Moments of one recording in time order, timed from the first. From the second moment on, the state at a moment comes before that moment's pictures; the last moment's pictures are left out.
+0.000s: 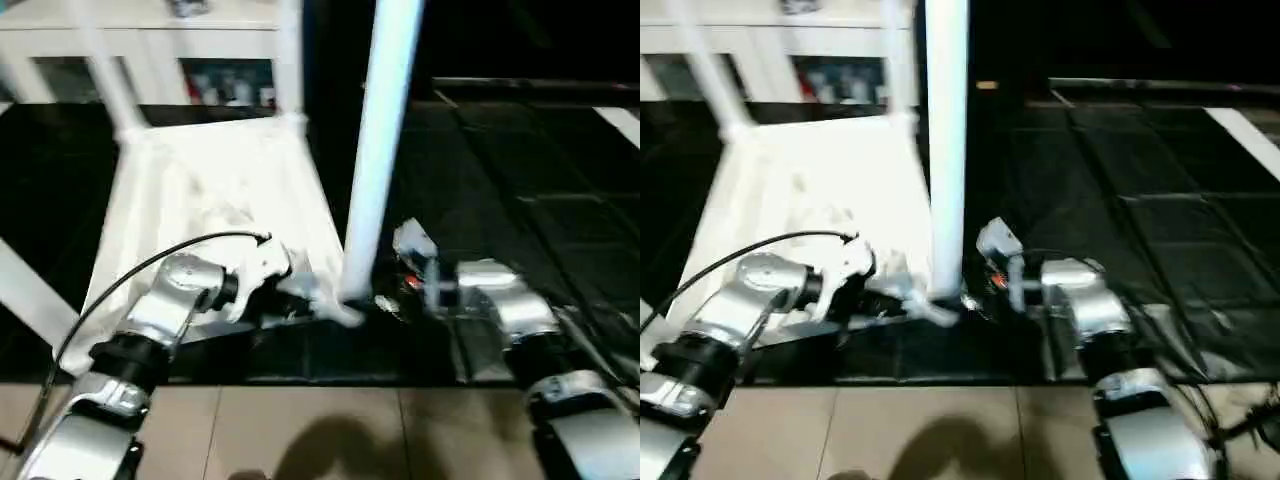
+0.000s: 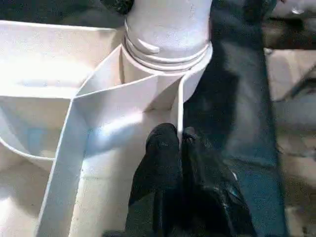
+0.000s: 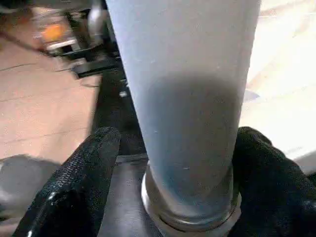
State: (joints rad) left arm -0.59 0.42 -0.29 0.57 -0.01 0.13 -1.34; right arm -0.64 -0.30 0.16 0.76 0.17 0.06 1.43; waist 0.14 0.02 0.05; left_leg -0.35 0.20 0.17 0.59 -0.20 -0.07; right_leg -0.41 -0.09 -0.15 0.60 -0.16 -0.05
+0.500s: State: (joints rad) left arm -0.55 0.48 -0.34 0.49 -0.02 0.10 -1.47; right arm -0.65 -0.31 0.21 0.77 0.19 0.05 1.60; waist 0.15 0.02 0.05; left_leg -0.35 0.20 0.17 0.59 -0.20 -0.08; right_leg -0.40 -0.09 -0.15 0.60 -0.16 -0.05
